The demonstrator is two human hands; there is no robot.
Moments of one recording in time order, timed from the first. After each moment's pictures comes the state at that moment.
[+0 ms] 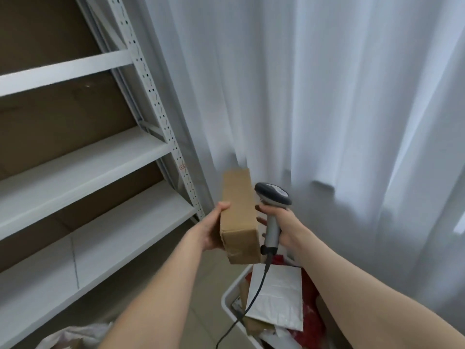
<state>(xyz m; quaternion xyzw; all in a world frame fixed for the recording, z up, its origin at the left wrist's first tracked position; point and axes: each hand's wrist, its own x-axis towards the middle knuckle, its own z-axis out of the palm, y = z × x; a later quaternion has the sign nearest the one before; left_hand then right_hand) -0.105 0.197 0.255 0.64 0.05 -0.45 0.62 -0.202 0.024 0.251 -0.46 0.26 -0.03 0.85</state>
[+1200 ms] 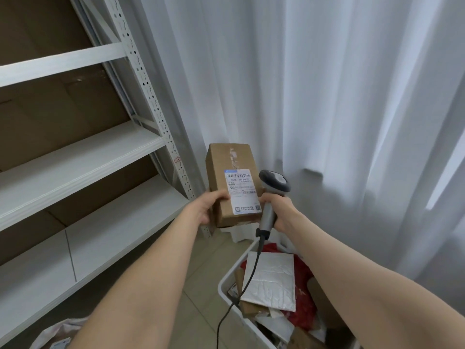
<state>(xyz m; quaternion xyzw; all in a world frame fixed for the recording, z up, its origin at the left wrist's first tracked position) -0.125 0.196 0.298 0.72 0.05 -0.38 0.58 -0.229 0.036 0.267 -0.47 0.33 -0.03 0.82</state>
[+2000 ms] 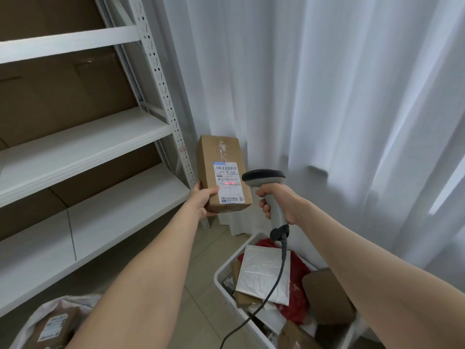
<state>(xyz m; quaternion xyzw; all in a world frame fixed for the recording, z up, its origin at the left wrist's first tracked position) -0.114 0.219 0.267 0.67 0.09 -0.25 0.69 -0.241 0.036 0.294 -0.59 0.23 0.10 0.76</state>
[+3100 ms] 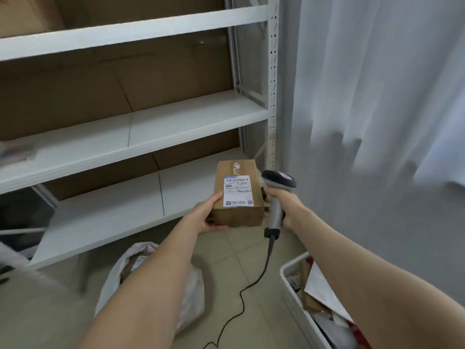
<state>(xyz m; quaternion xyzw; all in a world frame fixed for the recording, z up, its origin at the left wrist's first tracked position) -0.109 0.495 0.237 0.63 0.24 -0.24 0.70 -0.161 0.282 0.270 -0.55 0.23 0.12 0.80</state>
